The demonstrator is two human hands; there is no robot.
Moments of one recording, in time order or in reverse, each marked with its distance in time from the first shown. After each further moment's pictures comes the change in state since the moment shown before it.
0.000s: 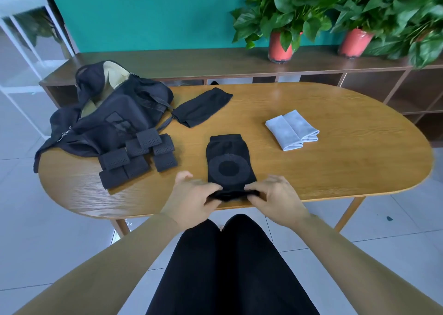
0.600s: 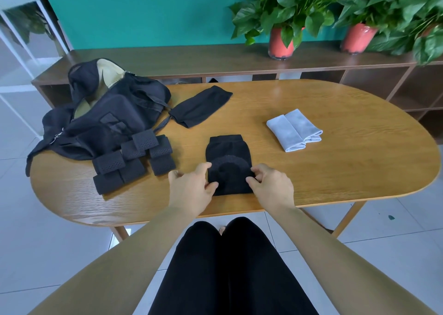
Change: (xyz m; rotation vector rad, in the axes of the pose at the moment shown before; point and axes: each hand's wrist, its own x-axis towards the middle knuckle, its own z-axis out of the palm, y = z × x) left_hand 0.035 0.005 0.001 -0.055 -0.110 -0.472; right_hand 0.039 -0.017 0.006 0.026 0.136 0.435
